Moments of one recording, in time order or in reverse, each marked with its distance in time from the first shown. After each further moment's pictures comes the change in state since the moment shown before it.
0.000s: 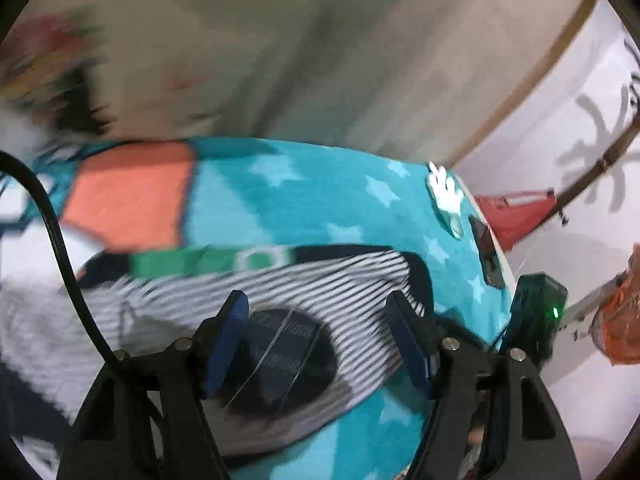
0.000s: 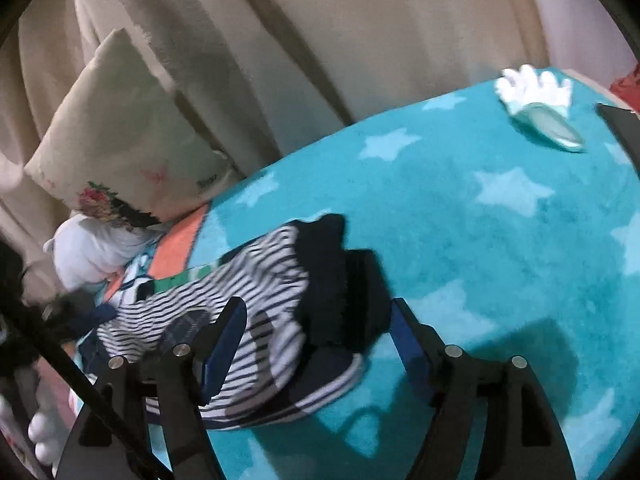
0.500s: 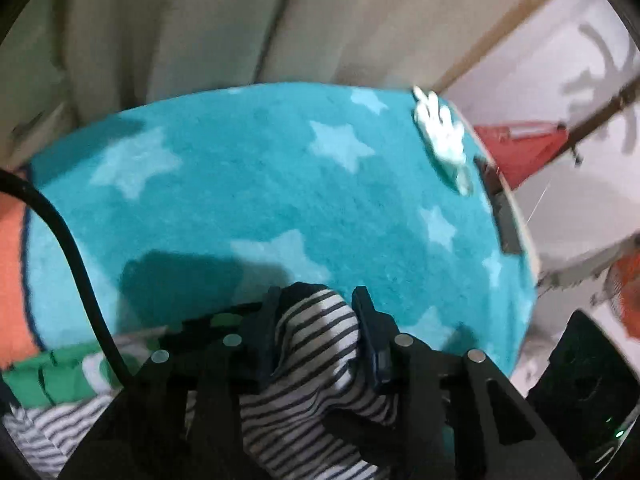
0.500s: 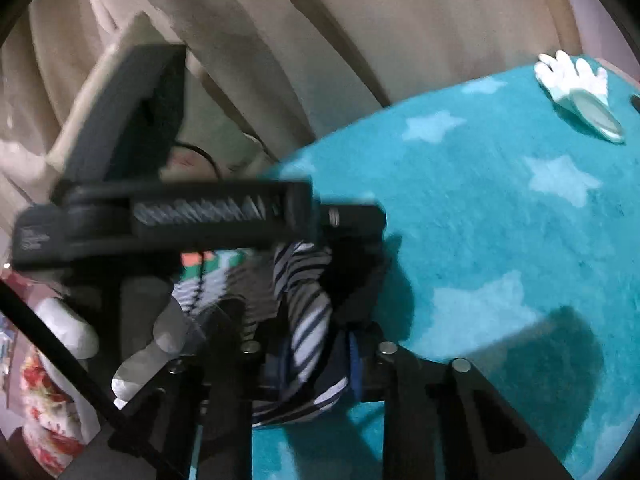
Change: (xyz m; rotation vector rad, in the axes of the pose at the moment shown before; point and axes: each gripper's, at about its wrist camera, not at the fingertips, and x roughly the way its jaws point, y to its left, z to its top) left arm 0.109 -0.044 0.040 0.094 0.222 -0.058; right arm 0.011 0.009 -0.003 -0.021 0.039 0.115
